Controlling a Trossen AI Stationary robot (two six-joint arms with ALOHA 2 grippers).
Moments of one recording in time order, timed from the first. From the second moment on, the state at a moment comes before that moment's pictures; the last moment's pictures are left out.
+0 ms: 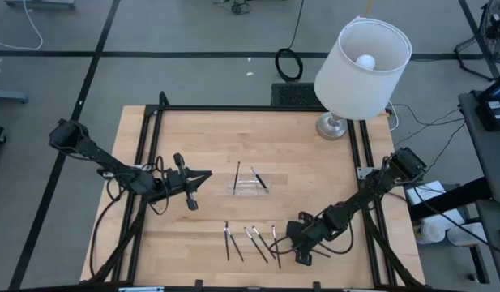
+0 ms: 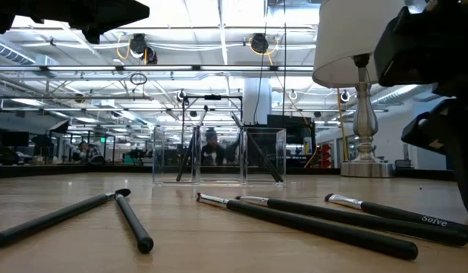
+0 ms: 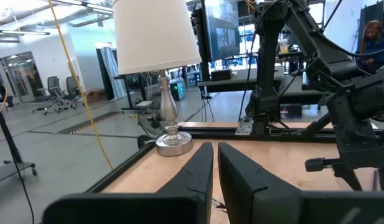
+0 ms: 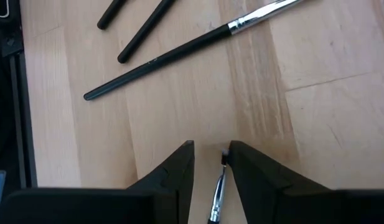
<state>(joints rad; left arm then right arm) -0.51 1.05 0.32 0.88 -0.84 0.20 0.60 1.76 0.77 -0.24 0.11 0.81</state>
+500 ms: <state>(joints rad) -0.51 1.05 0.32 0.88 -0.84 0.21 0.60 1.76 0.77 -0.34 0.04 0.88</state>
